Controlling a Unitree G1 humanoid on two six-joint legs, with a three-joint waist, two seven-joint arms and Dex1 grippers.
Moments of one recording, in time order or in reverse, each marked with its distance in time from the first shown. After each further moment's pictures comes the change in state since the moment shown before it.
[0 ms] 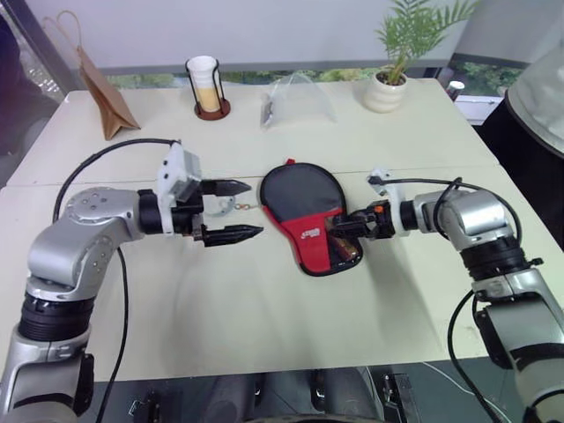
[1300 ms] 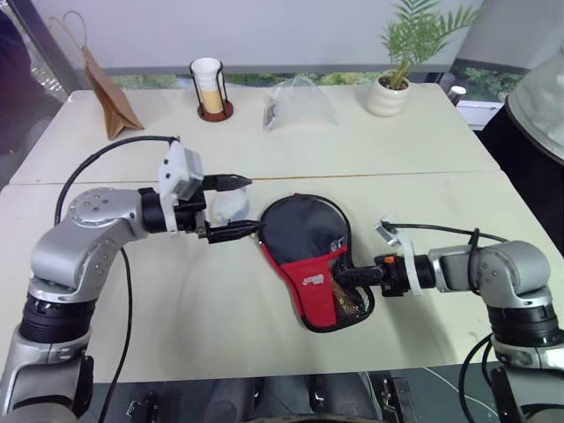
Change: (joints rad) left arm 0.015 0.000 -0.026 0.006 0.010 -0.084 0.042; right arm 0.457 -0.002 -0.336 -0.575 0.446 0.520 -0.298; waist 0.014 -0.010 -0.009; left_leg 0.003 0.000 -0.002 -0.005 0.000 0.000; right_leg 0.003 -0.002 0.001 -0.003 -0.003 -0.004
